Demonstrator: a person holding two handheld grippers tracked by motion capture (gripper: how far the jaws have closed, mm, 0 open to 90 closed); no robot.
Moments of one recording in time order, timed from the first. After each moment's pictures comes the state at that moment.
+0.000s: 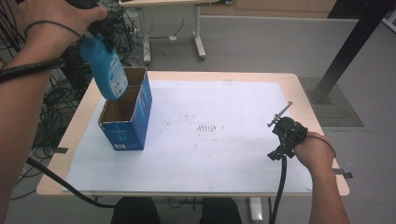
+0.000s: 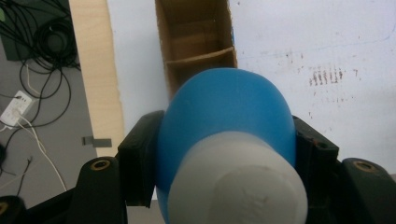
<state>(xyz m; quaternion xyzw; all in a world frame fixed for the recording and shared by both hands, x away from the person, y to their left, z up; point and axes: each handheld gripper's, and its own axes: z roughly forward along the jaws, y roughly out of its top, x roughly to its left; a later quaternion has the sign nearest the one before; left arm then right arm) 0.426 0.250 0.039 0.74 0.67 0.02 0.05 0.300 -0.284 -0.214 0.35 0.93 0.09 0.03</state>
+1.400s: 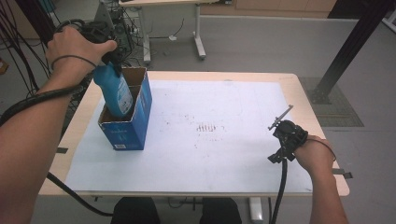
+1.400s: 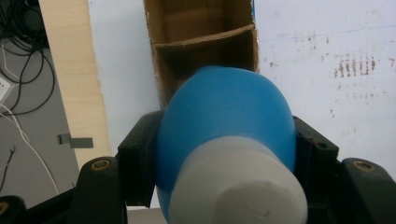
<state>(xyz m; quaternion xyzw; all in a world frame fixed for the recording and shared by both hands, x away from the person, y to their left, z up) 0.445 0.257 -0.044 0.74 0.67 -0.01 0.03 0.297 -0.288 -0.224 0.35 0.93 0.09 0.03</state>
